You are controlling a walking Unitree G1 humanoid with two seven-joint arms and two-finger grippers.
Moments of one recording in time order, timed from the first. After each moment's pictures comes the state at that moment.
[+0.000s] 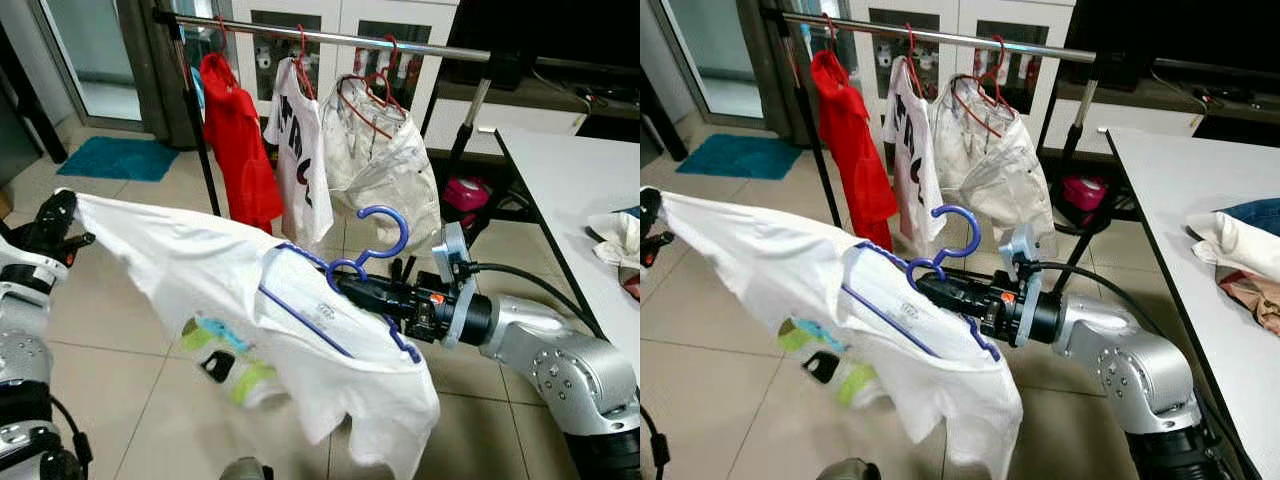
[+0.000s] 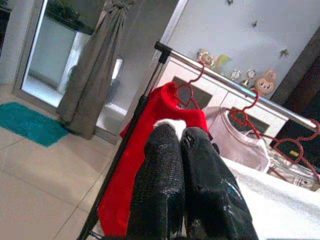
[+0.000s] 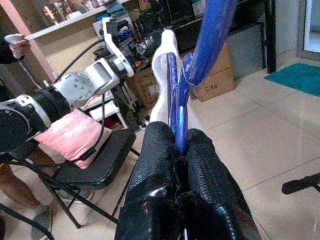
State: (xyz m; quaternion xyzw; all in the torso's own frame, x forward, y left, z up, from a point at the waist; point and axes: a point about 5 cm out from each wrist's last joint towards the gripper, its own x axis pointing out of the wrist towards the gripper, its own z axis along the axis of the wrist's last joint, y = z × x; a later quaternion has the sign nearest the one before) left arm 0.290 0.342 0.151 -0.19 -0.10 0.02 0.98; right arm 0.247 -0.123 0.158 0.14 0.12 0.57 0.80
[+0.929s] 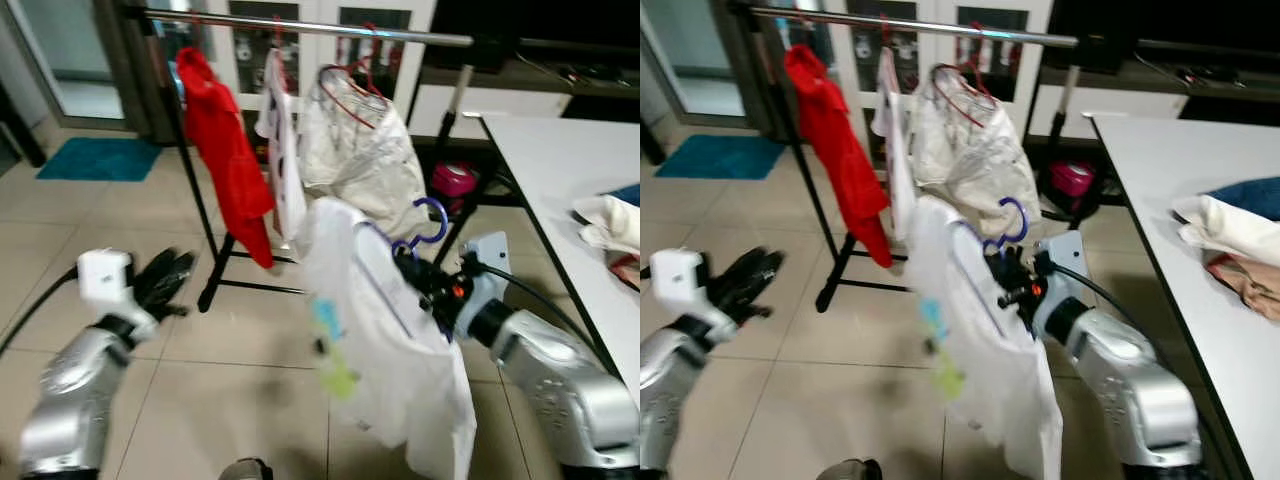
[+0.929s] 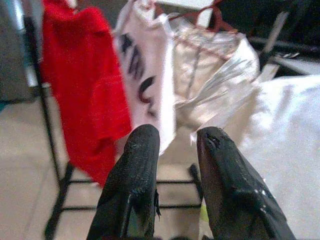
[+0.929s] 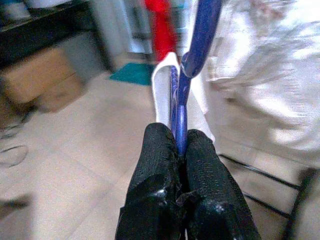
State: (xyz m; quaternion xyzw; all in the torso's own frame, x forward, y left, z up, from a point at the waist) left arm 0.255 0.232 0.113 -0.06 0.02 -0.13 0.99; right arm 0.258 -0.154 0.132 0.06 0.12 0.25 0.96
